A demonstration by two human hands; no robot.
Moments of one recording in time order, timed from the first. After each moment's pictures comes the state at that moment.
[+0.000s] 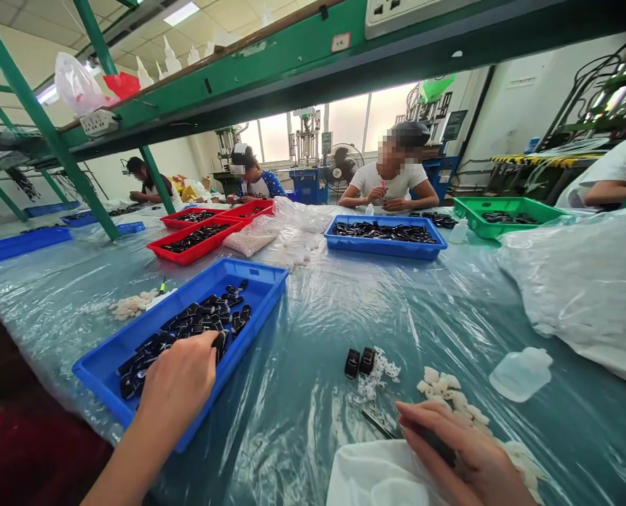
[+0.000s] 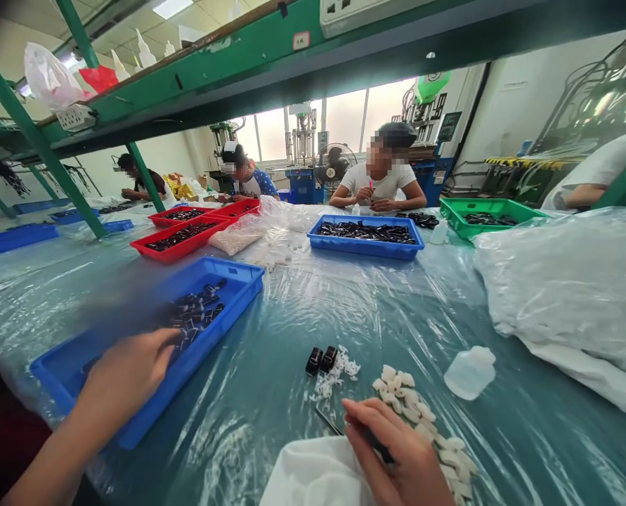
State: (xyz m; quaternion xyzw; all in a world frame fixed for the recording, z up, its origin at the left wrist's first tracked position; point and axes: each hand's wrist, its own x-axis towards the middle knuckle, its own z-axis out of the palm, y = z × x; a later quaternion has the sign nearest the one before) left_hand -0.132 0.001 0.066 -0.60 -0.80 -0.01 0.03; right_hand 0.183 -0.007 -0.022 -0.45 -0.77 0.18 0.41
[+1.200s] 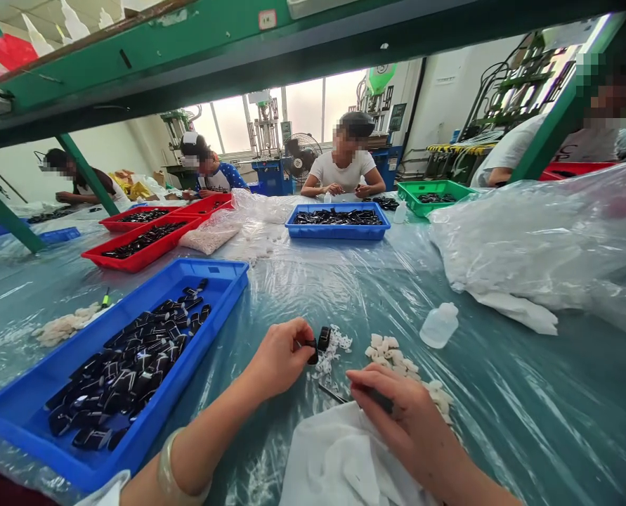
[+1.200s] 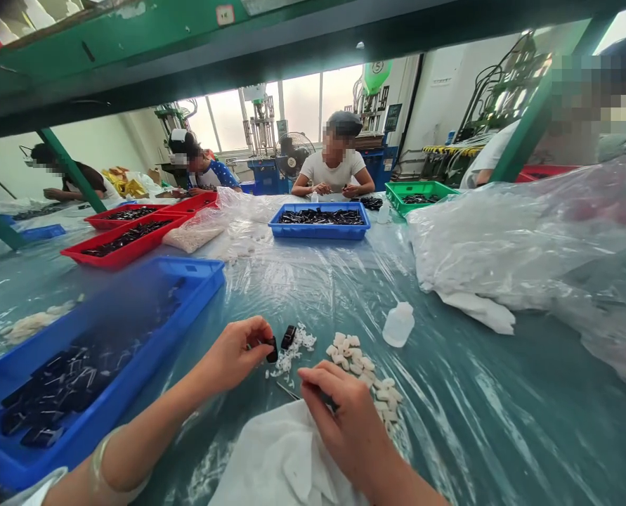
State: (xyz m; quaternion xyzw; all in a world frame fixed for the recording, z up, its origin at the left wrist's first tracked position) left_hand -0.008 0.055 0.015 -0.74 -0.51 -0.26 -0.35; right_hand 0.177 -0.009 -0.009 -0.46 -0.75 0.23 0.42
